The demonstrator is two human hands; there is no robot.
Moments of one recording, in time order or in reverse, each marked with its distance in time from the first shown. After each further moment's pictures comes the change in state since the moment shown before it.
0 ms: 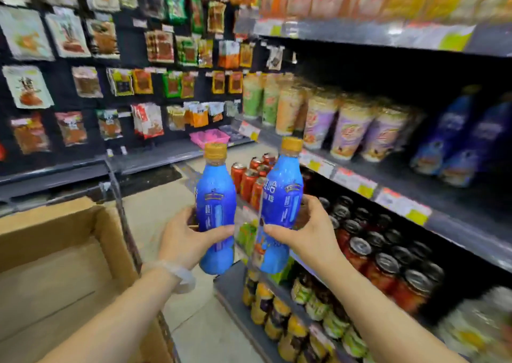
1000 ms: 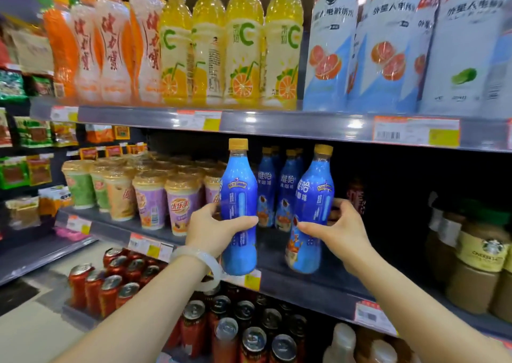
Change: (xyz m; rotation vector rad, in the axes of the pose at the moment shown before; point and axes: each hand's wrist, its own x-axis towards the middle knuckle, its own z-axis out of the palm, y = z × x) left_hand -0.003 0.161 0.327 -0.134 -0.476 0.252; right_hand 0.024 -0.001 -0.347 -0.086 0.621 -0.024
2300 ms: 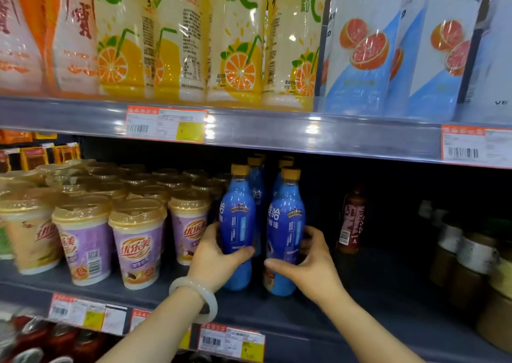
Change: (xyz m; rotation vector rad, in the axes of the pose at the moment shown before) left_hand 0.123 -0.077 0.035 0.064 -0.250 0.088; right_hand 0.061 0.066 0.071 -0.131 0.051 0.030
